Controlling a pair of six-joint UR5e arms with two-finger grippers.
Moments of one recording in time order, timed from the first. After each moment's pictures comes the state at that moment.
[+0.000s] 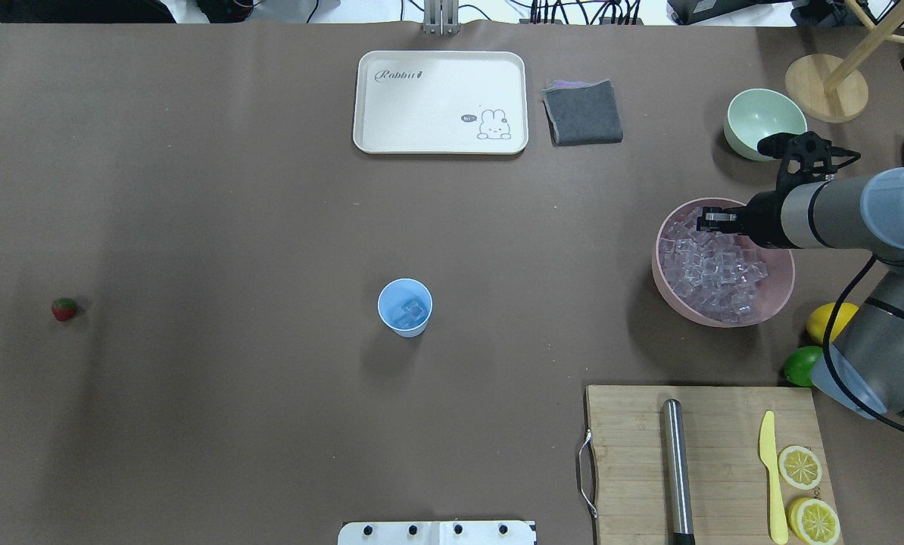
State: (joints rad) left arm -1.59 -1.67 -1.36 -1.98 -2.31 -0.15; right arm 0.80 -1.50 1.75 -0.83 1.84 1.15
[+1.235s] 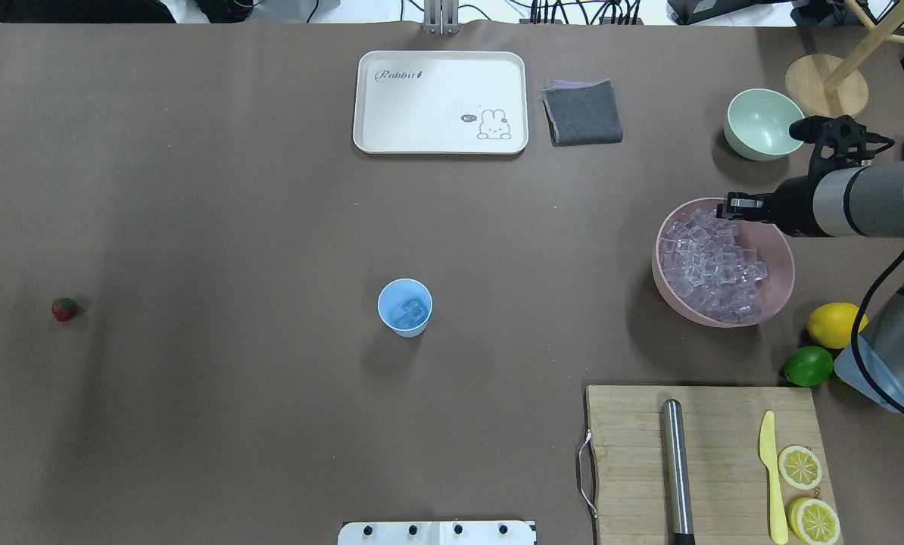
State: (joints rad) left arm -1.59 -1.67 -1.36 -1.98 -2.31 -0.15; right arm 0.83 -1.55 1.79 -0.82 1.84 1.15
